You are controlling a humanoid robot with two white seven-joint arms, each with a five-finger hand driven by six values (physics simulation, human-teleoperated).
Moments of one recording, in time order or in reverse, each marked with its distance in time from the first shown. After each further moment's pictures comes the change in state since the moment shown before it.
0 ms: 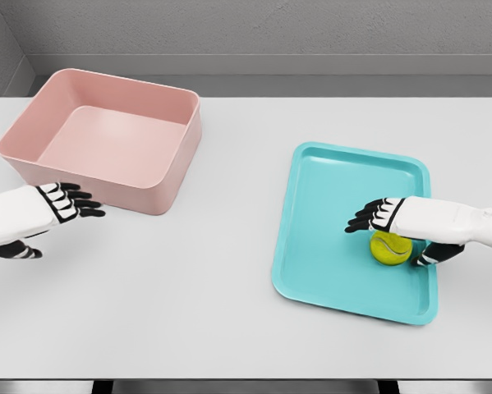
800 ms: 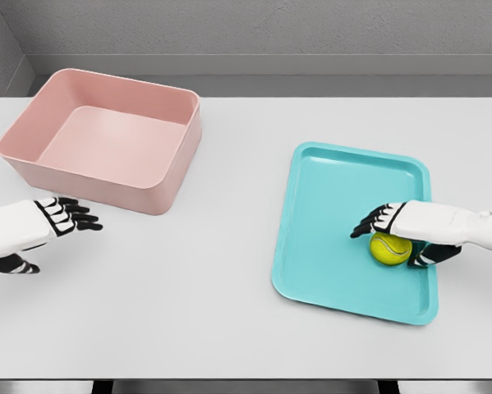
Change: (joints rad) left arm 0.069 0.023 0.002 0.000 0.057 0.000 0.007; right arm 0.014 0.041 0.010 0.076 0.014 0.000 0.010
